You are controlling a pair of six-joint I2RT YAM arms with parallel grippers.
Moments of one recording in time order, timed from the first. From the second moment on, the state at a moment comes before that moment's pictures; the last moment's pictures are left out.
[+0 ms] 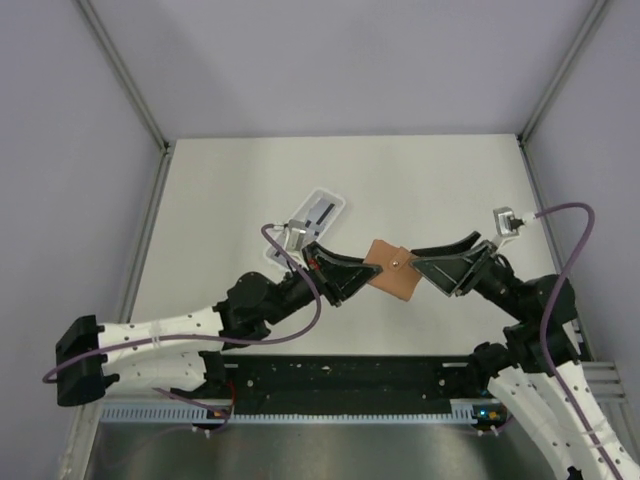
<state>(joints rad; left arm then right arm) -1.21 1.04 0.62 0.80 -0.12 -0.68 0.38 0.35 0.51 0.21 -0.57 1.13</state>
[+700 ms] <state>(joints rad) -1.16 0.95 0.86 0.16 0.33 -0.51 0.38 0.50 0.75 -0.13 -0.97 0.69</state>
